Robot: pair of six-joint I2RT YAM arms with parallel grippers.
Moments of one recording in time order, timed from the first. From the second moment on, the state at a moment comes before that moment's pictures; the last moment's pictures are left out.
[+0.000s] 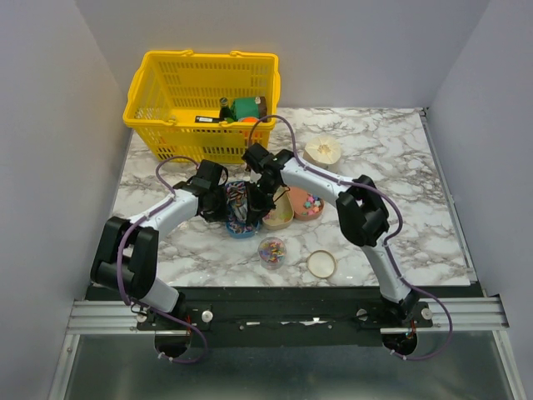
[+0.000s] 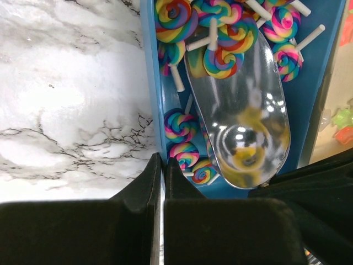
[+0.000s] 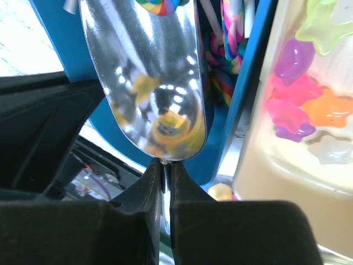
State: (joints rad) left arm -0.34 1.51 0.89 -0.48 0.08 -0.52; right arm 0.79 2.29 1.94 -0.93 -0.40 0.64
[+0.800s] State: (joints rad) left arm -0.34 1.52 0.96 -0.51 0.07 -0.53; right arm 0.82 2.15 1.73 -0.73 -0.19 0.38
